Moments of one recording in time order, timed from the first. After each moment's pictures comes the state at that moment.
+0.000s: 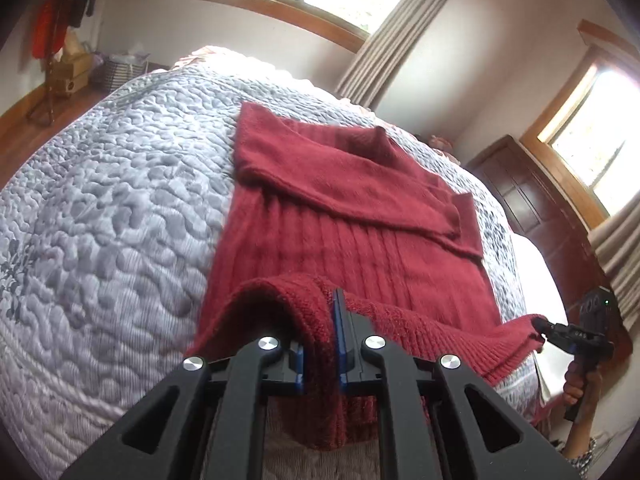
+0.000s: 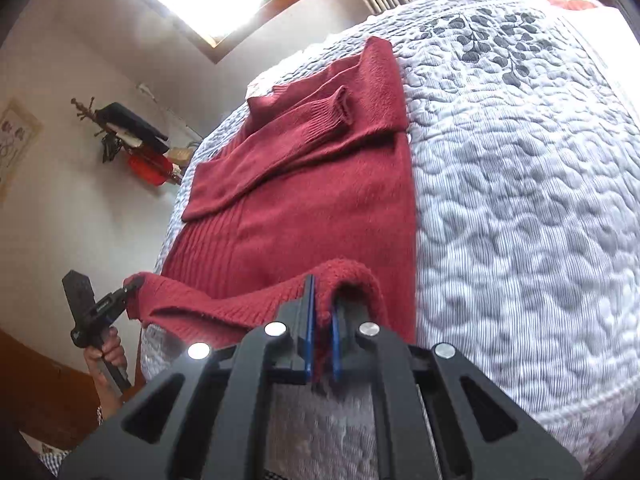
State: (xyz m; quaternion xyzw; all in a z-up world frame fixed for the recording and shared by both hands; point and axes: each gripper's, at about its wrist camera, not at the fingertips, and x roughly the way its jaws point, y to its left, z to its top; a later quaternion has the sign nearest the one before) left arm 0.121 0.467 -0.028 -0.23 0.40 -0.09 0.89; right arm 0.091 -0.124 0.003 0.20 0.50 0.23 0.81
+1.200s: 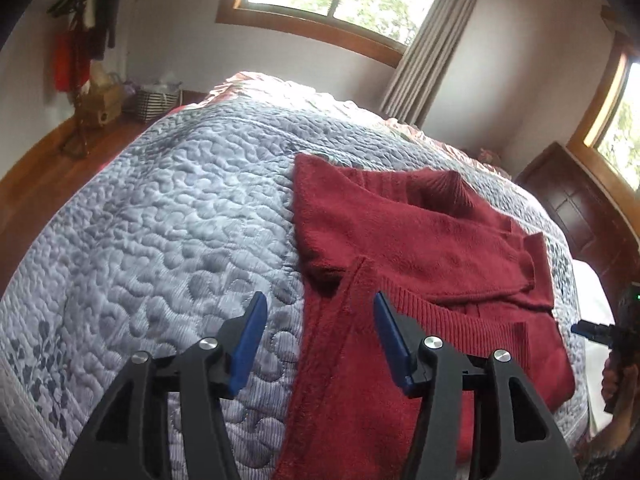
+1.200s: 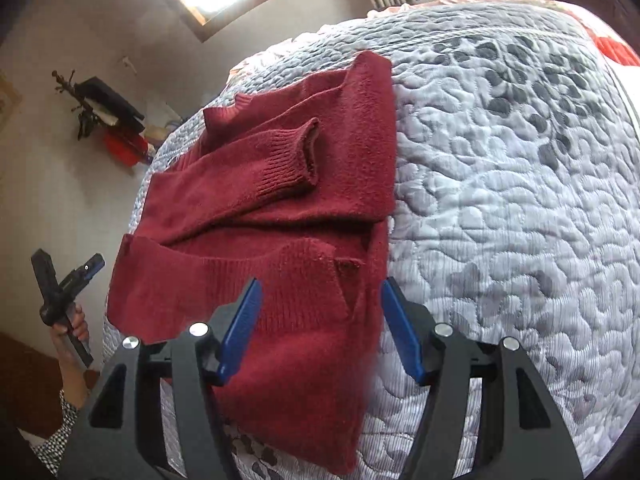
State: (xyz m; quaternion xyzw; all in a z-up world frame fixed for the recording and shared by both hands) left arm 0.209 0.502 -0.030 -0.16 0.39 -0.01 0.91; right arm 0.201 -0.105 -0.016 0.12 0.53 0.23 0.81
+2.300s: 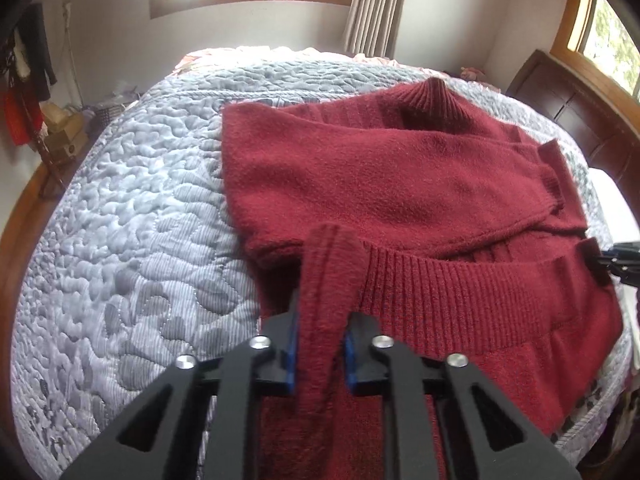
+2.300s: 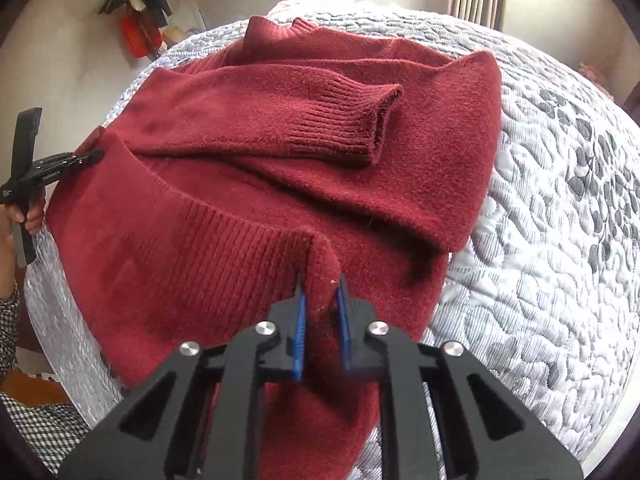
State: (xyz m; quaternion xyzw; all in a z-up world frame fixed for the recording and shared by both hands) left arm 0.257 0.453 -0.070 -0.06 0.47 -0.05 0.88; right arm 0.219 -0.020 -0.044 -0.09 0.53 0.27 0.80
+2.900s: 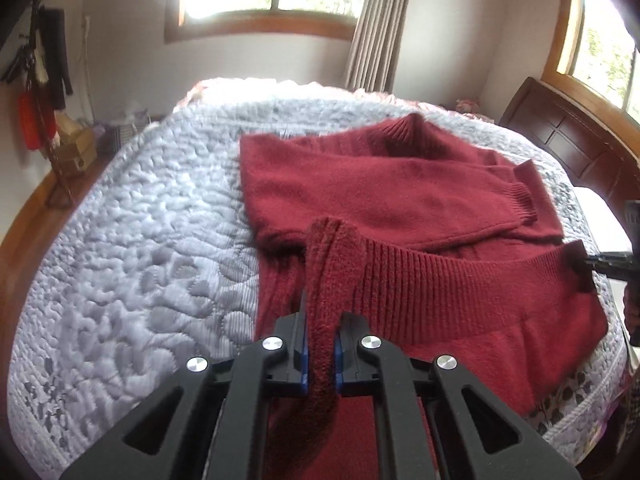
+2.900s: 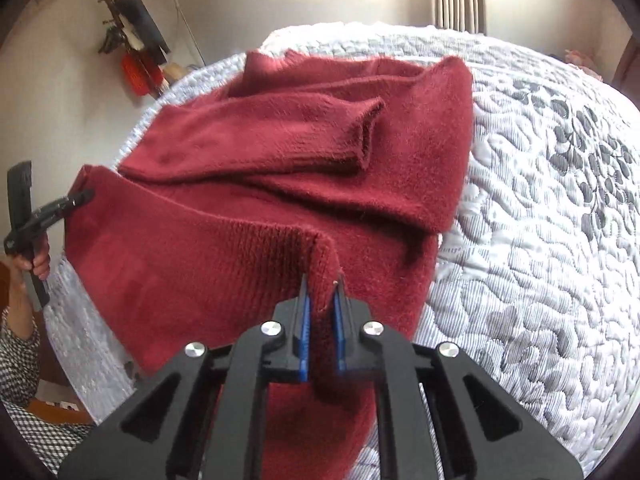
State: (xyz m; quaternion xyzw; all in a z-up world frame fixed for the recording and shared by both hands) left arm 0.192 0.446 -0.040 -0.05 0.39 -0.04 0.92; right arm 0.196 -0.058 -0.025 -0.02 0.49 0.27 0.82
